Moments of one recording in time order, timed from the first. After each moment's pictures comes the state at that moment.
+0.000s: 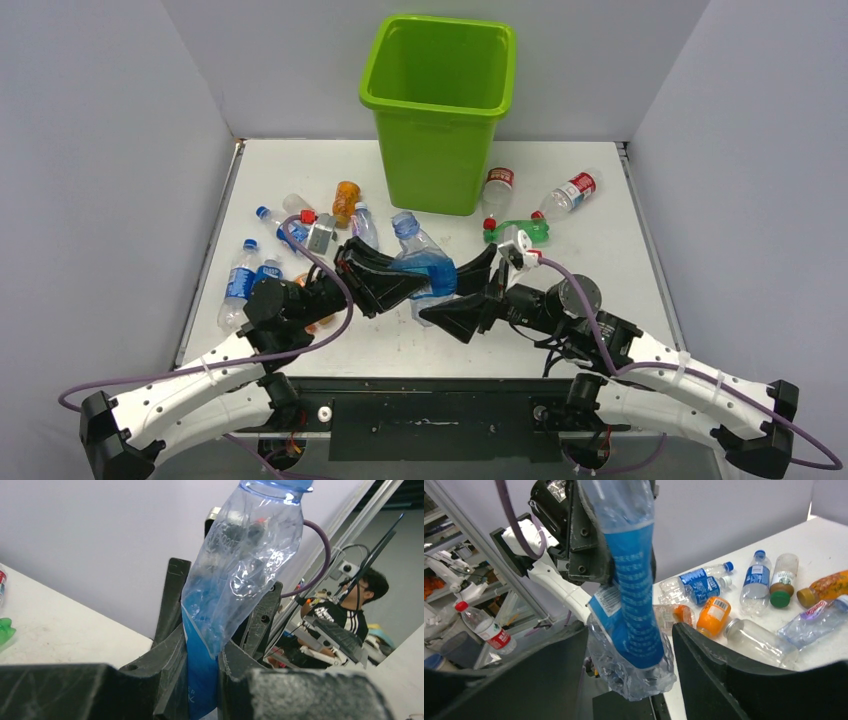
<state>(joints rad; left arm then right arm) -0.94 0.79 0.64 0.65 0.33 -0.81 1.06 0.76 0.74 0.19 -0.23 0.38</state>
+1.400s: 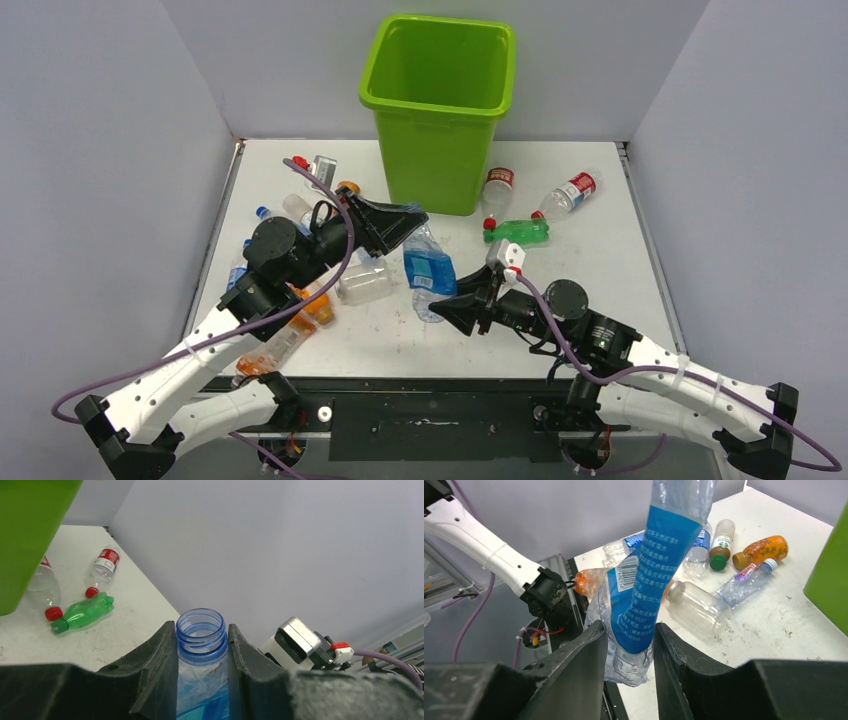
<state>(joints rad) -0.78 0.93 1.02 0.11 0.12 -0.78 1.08 0.73 0.69 0.06 -0.14 0.19</state>
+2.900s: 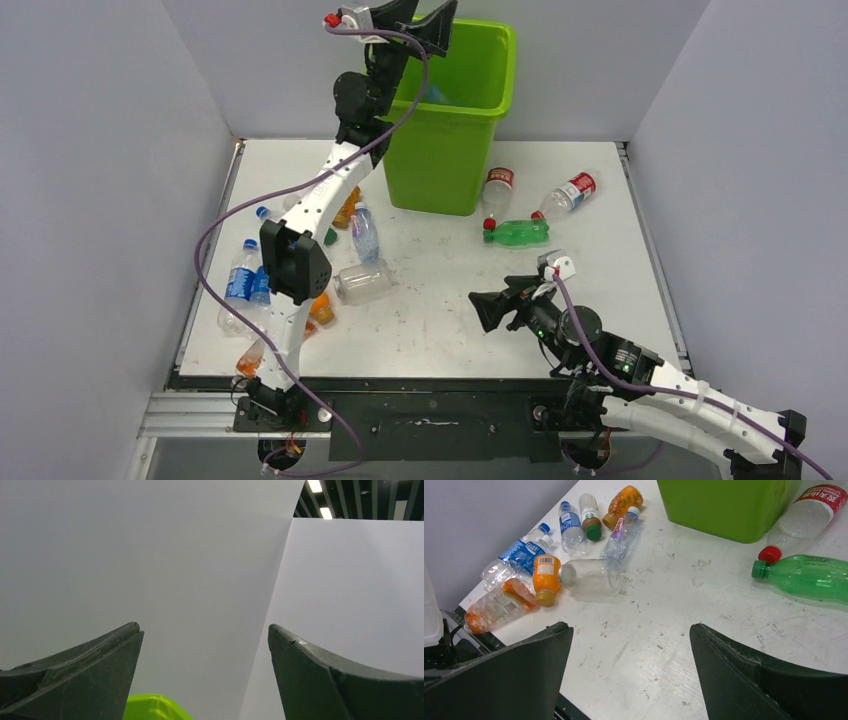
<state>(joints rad) -0.48 2.25 2.38 0.75 0.07 -0.52 1.08 0.48 0.51 -0.17 0.44 0.37</state>
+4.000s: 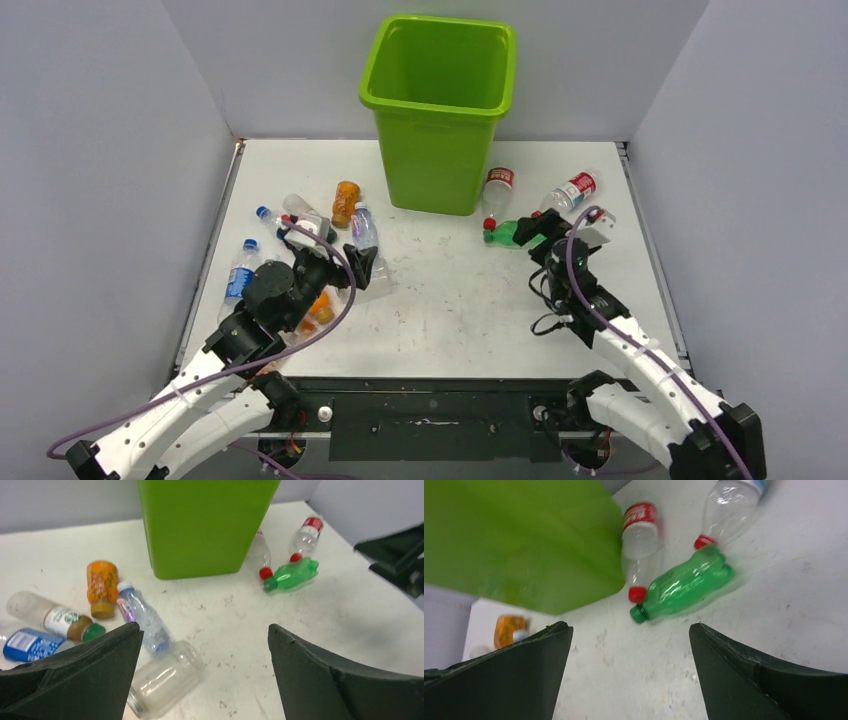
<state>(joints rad) -0.74 0.67 0.74 -0.10 -0.30 -0.20 0.54 0.85 0.54 0.01 0.53 0.72</state>
